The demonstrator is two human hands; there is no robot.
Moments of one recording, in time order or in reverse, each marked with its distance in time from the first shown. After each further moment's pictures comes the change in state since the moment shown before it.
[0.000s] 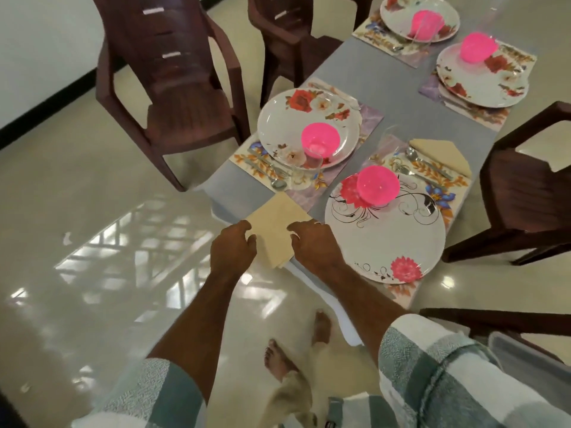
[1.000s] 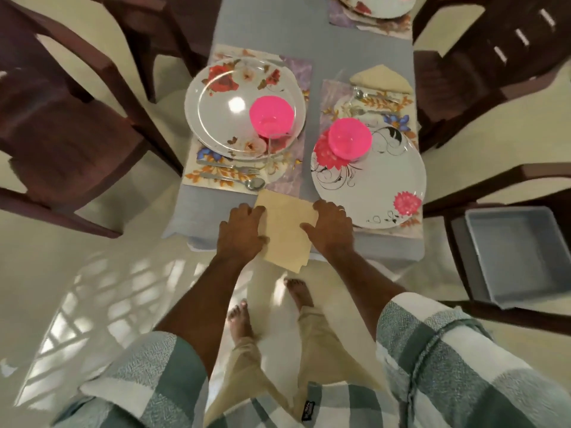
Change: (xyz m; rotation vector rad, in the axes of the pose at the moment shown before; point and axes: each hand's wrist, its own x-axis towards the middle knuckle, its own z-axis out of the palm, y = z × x) left_hand 0.136 -0.015 0.008 0.400 -0.459 0.661; right_hand 0.018 -0.034 0.031 -0.002 -0.022 0.959
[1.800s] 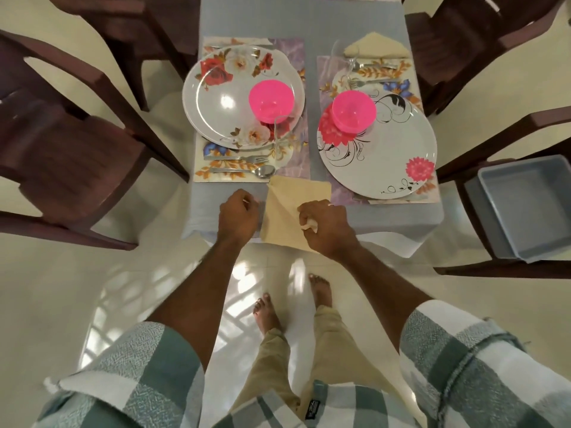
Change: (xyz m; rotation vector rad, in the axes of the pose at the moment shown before) left_hand 0.001 -0.033 -0.020 -0.581 0.164 -0.216; right_hand -0.046 -0.024 0.028 0.352 0.156 -0.369
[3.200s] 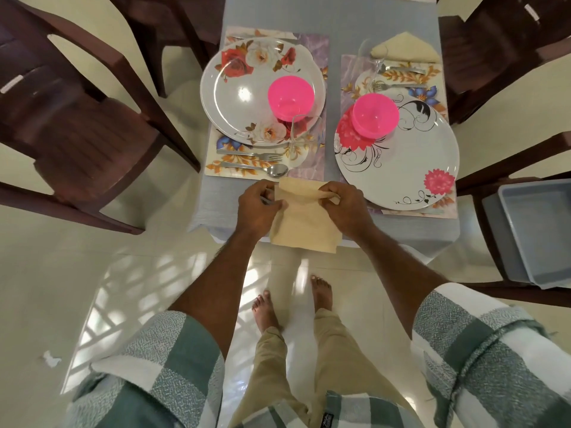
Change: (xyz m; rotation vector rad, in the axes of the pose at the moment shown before) left_hand 0.017 0.001 0.021 -0.249 -0.008 0.069; right_hand 0.051 0.016 -0.019 0.209 -0.018 0.319
